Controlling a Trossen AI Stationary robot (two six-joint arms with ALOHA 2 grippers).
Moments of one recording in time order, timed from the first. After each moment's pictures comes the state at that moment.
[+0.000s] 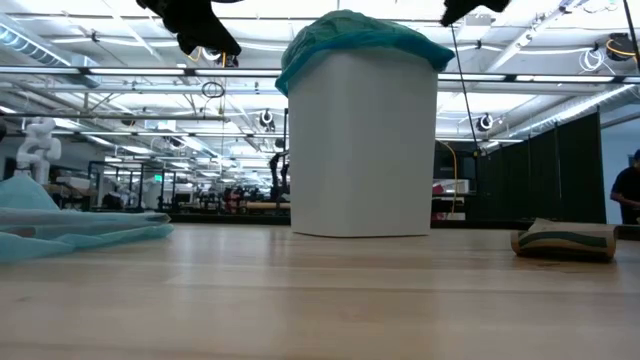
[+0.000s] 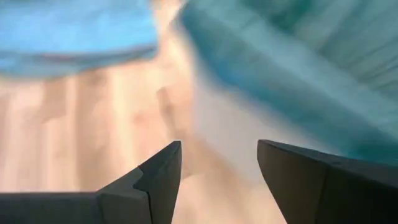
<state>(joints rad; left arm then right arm) 0.17 0.95 0.93 -0.51 -0.08 0.01 0.26 1.19 1.27 -0.92 0.45 0.37</state>
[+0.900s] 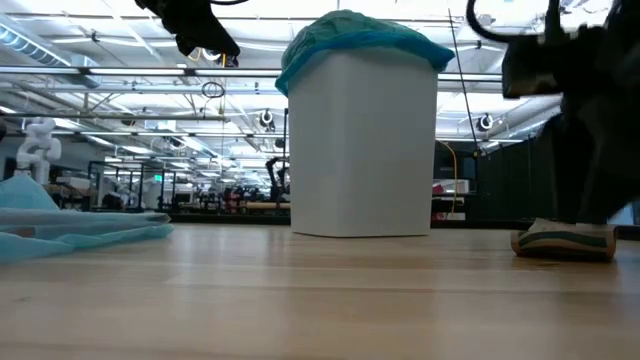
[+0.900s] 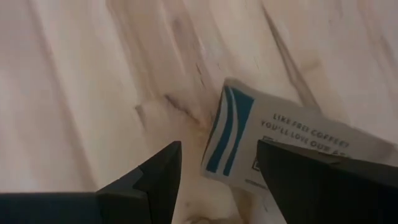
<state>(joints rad) 0.17 0.95 0.93 -0.52 -0.08 -0.02 0.58 1.58 0.86 -0.57 0.25 0.92</state>
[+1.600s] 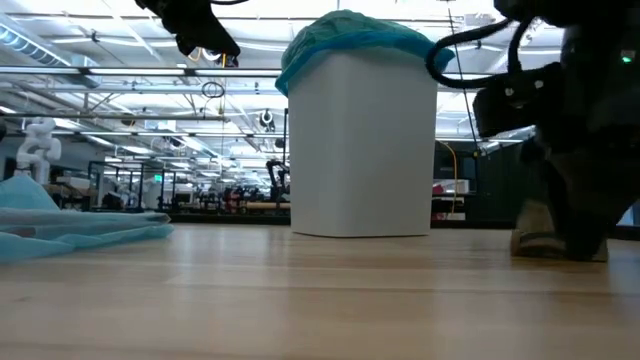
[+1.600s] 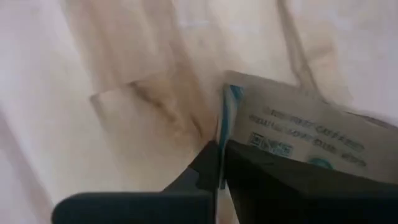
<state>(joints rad) 0.17 0.95 0.93 -0.52 -0.08 -0.02 0.49 1.71 0.96 -0.68 0.12 0.80</state>
